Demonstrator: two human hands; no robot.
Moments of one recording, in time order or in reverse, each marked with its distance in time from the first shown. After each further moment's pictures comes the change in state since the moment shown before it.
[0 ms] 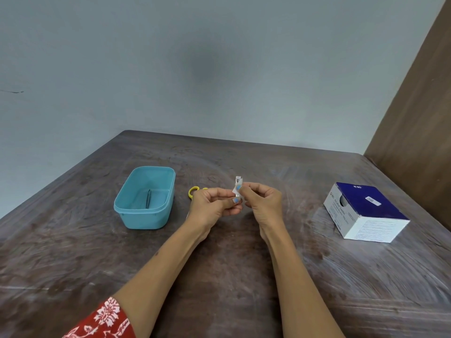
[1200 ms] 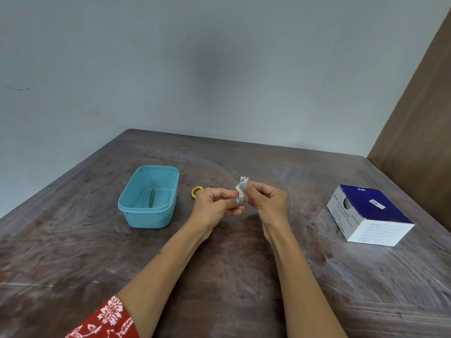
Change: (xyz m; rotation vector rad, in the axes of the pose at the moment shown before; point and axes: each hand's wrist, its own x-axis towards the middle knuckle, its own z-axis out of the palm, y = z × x) left_hand 0.002 -0.001 -0.004 0.015 -0.009 0.003; right_hand 0.003 0.002 -0.002 0.064 -0.009 0.016
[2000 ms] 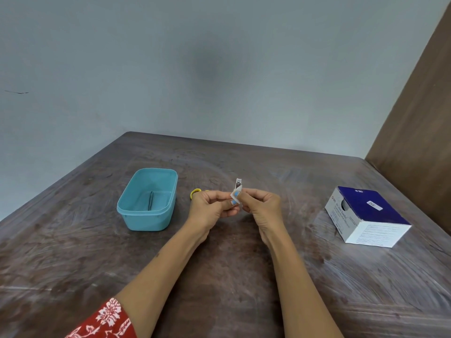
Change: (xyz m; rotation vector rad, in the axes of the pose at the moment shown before) left_hand 0.000 0.000 0.000 -0.007 0.040 0.022; right_hand -0.002 0.004 0.002 -0.035 -0.073 0.057
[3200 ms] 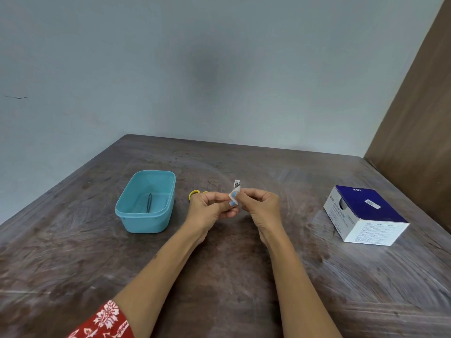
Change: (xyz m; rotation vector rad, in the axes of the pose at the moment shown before) left_hand 0.000 0.000 0.000 0.010 -0.020 -0.010; right_hand 0.000 -0.003 0.000 -0.046 0.012 -0.032
